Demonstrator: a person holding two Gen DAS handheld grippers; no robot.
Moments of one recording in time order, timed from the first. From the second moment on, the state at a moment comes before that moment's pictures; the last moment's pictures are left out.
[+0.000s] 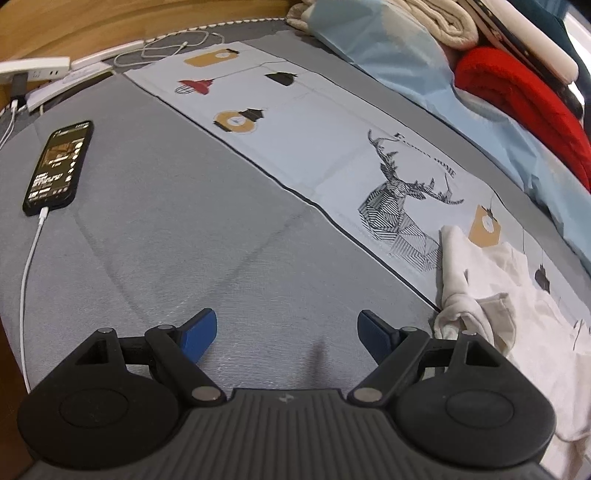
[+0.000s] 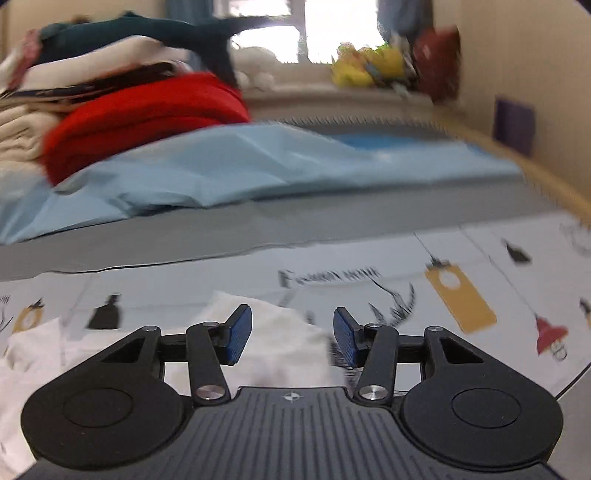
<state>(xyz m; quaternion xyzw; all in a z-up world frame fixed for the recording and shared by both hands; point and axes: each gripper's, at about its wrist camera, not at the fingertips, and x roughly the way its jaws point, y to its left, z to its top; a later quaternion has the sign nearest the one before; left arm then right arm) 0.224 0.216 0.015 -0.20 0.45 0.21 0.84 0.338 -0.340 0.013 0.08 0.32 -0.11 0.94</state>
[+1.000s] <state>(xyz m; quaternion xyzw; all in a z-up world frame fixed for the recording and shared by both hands) 0.254 0.170 0.002 -0.15 0.47 0.20 0.84 0.360 -0.434 -0.040 0.23 0.38 -0.12 0.89</state>
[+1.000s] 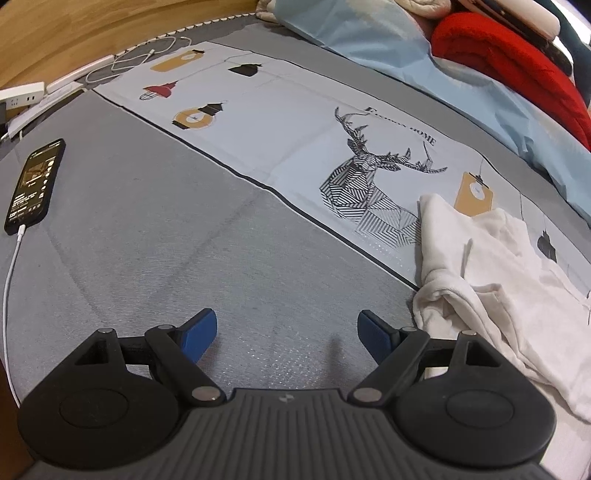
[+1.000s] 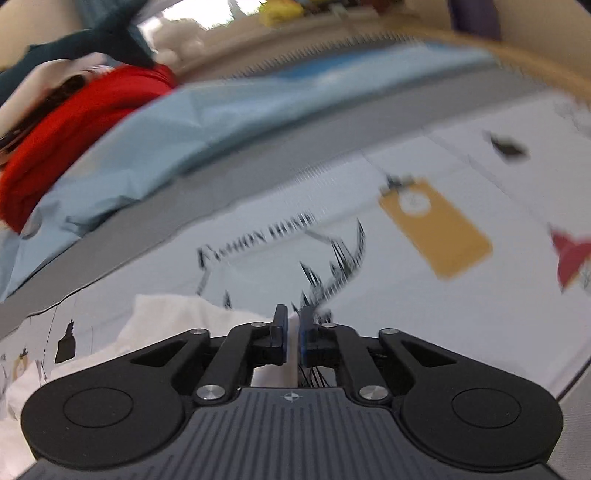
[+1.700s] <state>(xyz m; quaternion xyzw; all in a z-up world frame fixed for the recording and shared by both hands) 0.246 0.154 0.011 -0.11 0.46 0.17 0.86 0.264 -0.390 -0.029 0.09 0.39 -0.12 0.91</state>
